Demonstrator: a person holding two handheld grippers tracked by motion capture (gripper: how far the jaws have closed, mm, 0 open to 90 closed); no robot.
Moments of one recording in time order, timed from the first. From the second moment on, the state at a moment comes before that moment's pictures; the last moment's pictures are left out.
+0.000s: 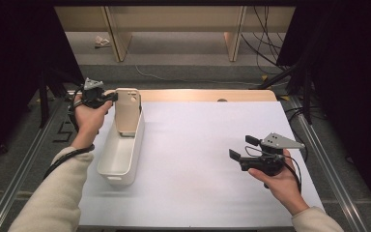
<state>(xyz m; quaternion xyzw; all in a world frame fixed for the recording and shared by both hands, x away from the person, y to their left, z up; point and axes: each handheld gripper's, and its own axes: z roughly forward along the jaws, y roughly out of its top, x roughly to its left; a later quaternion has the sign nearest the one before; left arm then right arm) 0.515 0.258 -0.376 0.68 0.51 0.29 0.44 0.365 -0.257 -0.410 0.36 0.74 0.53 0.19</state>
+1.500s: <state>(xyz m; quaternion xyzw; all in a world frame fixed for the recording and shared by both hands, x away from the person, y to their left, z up) 0.479 0.252 -0.371 0.68 0.52 0.28 0.44 0.366 -0.258 -0.410 0.36 0.74 0.53 0.19</state>
